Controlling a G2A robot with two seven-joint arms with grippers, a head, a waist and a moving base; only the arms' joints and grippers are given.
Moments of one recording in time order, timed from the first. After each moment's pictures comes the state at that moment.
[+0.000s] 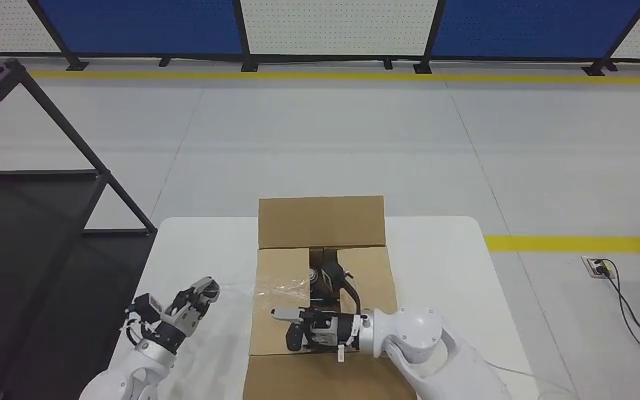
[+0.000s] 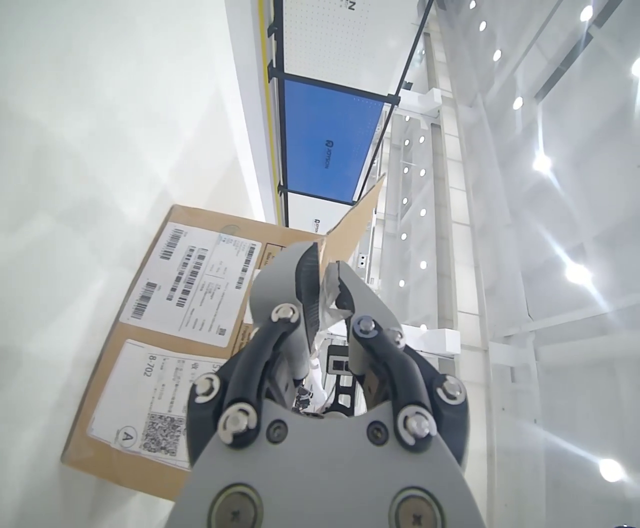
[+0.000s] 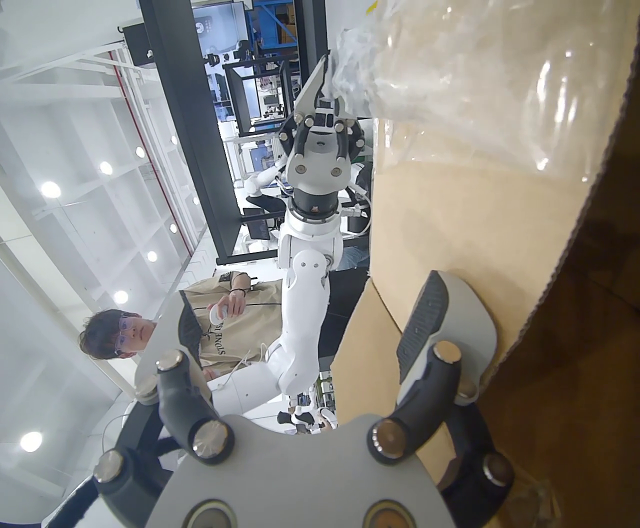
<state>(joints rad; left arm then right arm) 1.32 -1.14 -1.59 -1.59 -0.55 -0.02 -0.41 -0.78 -1.32 0.88 -1.42 0.37 0.12 0.84</state>
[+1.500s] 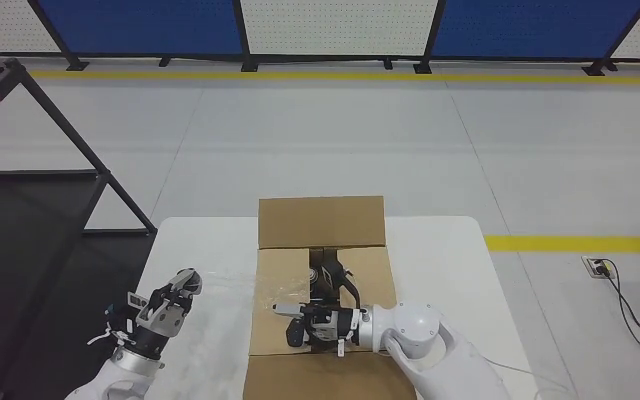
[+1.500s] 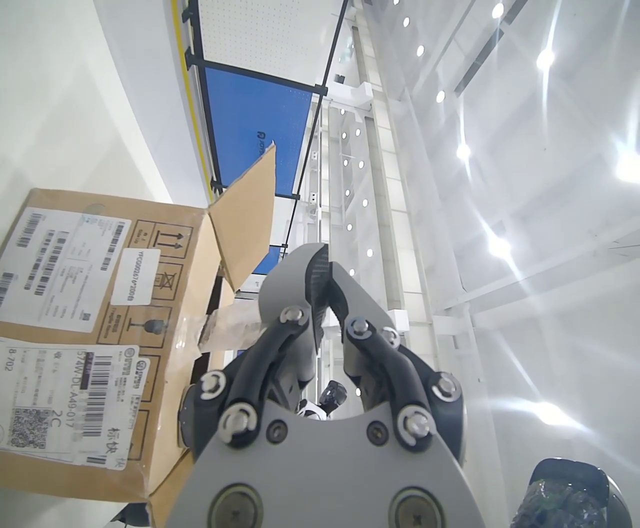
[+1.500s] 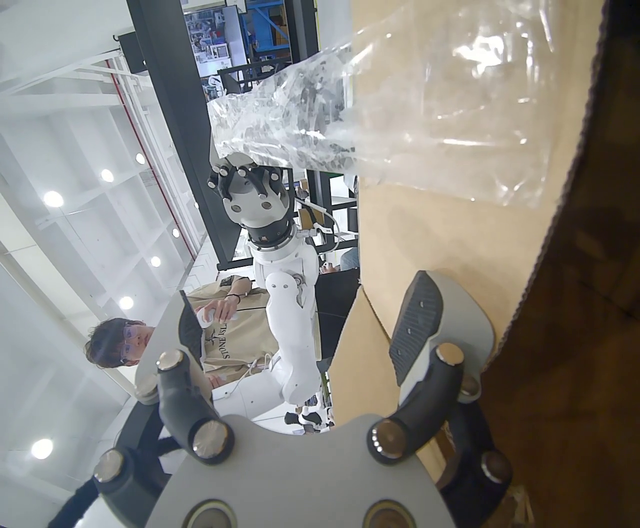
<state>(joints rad) 1.42 -1.15 -1.67 -1.76 -0.68 -0.08 -0.42 -0.76 -1.34 0.89 -1.37 0.37 0.12 0.86</state>
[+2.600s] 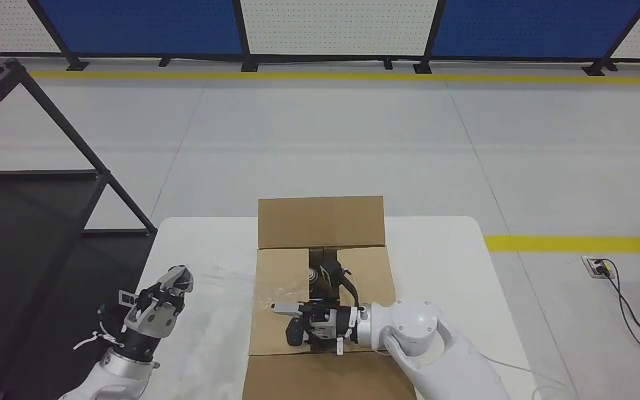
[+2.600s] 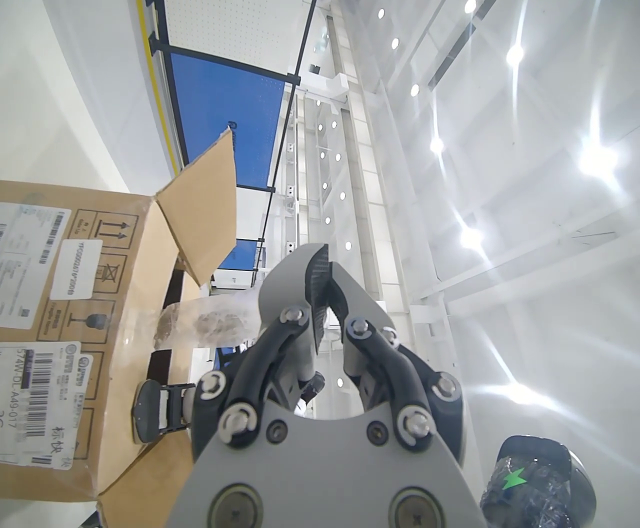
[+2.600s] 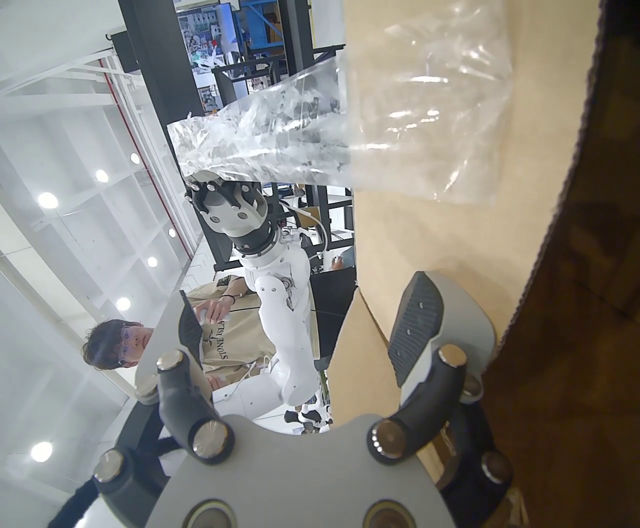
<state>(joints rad) 1.44 -1.16 -1.71 -1.81 -0.76 -0.11 -0.45 -0.74 -1.35 0.89 -1.35 0.36 0.14 0.88</state>
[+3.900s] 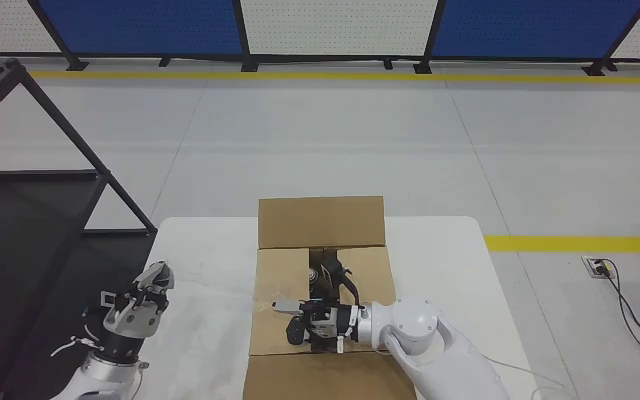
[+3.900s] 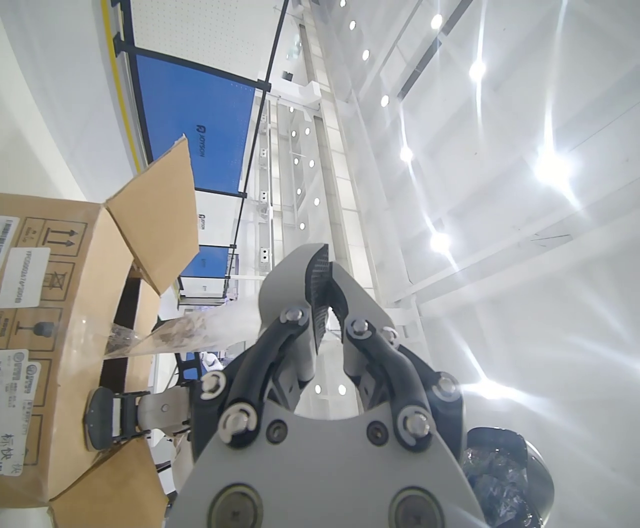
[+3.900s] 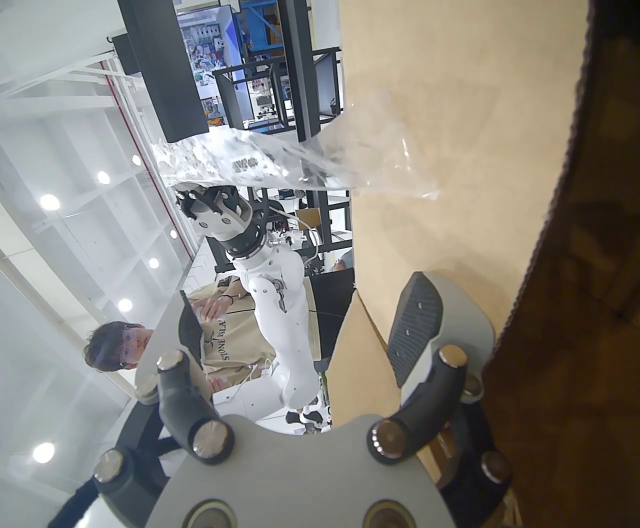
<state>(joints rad) 1.47 -1.17 -1.77 -1.85 -0.87 -0.11 -0.46 -0.74 -1.35 0.91 -1.33 0.35 0.14 0.88</state>
